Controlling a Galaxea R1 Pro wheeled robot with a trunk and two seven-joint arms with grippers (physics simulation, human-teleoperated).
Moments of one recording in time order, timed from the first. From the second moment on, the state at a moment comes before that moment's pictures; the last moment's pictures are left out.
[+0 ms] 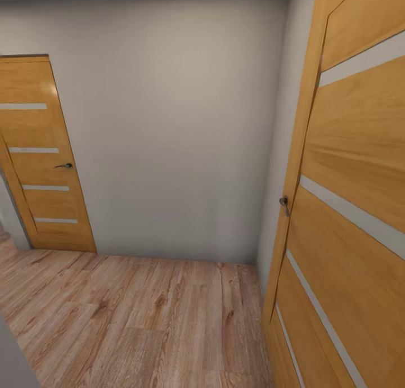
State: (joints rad) left arm -0.25 0.02 -0.09 0.00 0.40 -0.03 0.06; right arm -0.15 -0.02 0.24 0.03 -0.24 -0.20 -0.03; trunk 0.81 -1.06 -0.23
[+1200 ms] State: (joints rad) left arm -0.25 0.02 -0.09 0.00 0.40 -0.03 0.06; right arm -0.15 -0.02 0.23 0.03 -0.20 -0.20 -0.03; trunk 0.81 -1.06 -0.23
